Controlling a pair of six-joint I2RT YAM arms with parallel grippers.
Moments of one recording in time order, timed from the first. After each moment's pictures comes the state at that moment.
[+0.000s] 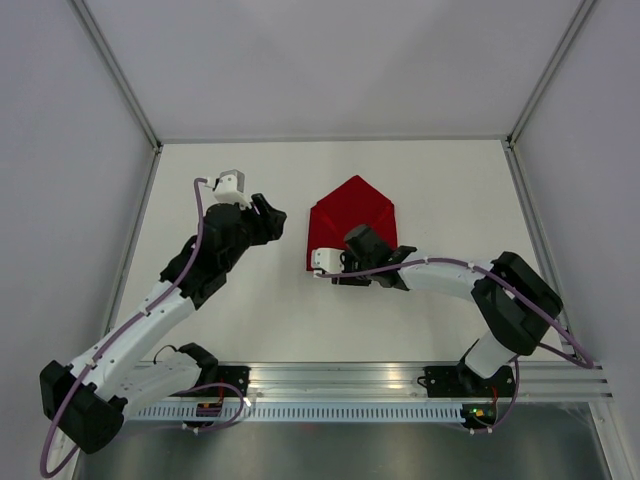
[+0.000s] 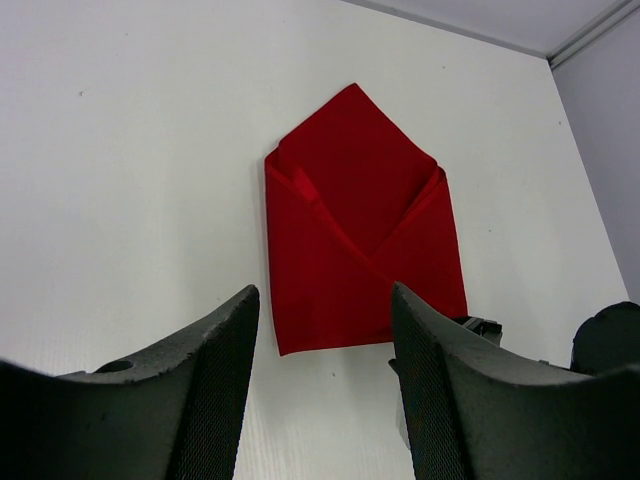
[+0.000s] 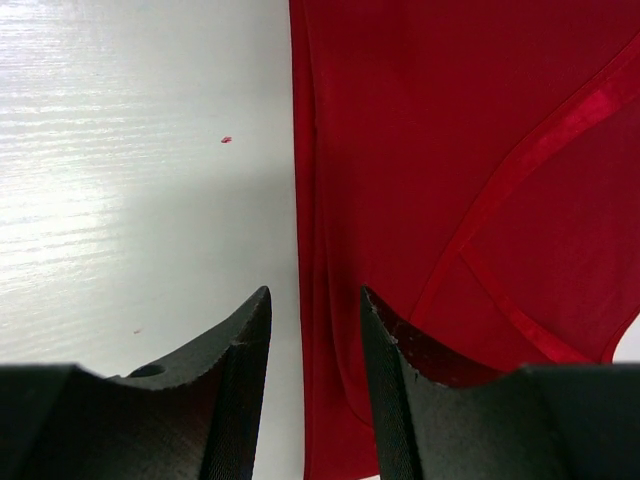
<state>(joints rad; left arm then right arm) -0.57 0.97 0.84 -0.19 -0.24 -0.54 0.79 1.61 0.86 -0.14 -0.08 -0.78</state>
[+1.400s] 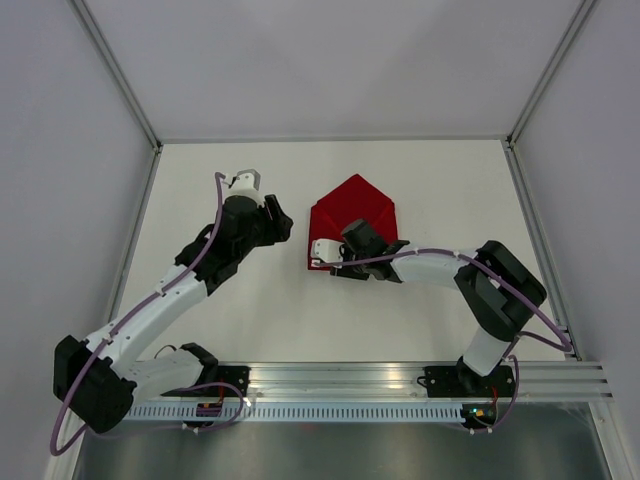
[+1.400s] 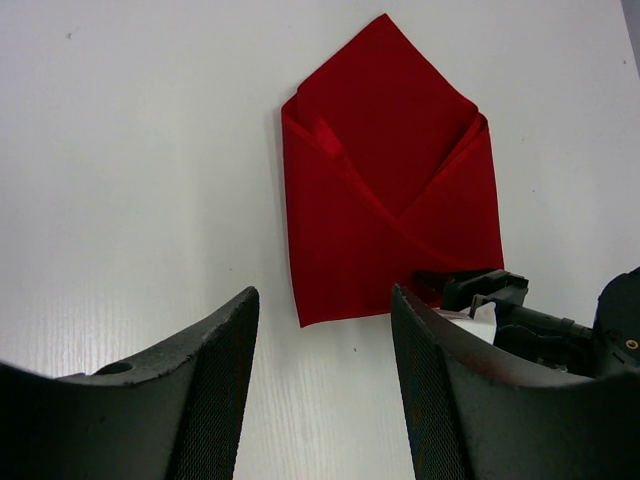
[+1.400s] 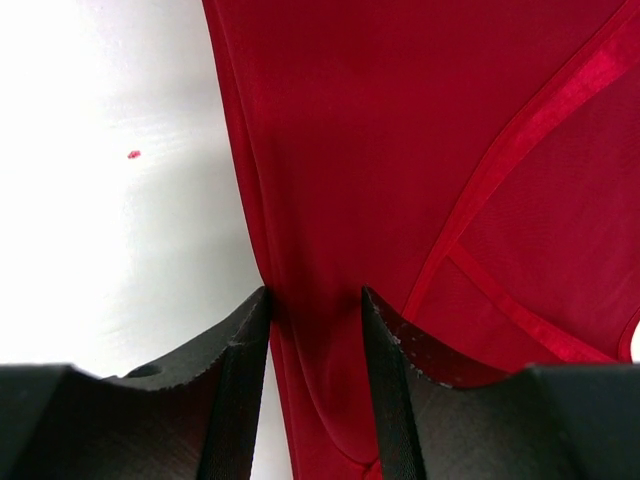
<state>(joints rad) -0.57 1.09 0.89 -0.26 -0.21 -0.53 0.76 1.73 0.92 -0.10 -0.03 -0.74</state>
